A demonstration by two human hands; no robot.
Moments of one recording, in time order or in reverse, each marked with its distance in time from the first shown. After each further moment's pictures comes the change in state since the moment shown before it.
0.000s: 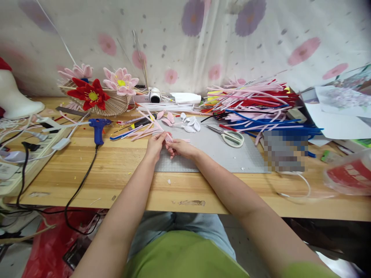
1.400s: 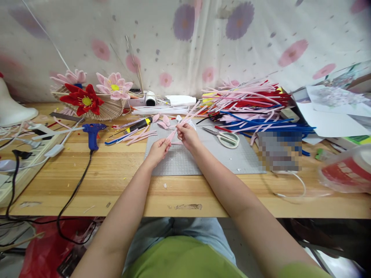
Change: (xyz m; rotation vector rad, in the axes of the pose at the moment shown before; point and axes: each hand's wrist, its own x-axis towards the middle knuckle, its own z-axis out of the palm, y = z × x) left_hand -0.012 -0.001 0.011 0.337 -0.207 -0.038; right_hand 0.007 -0.032 -0.033 0.323 0.514 -0.348
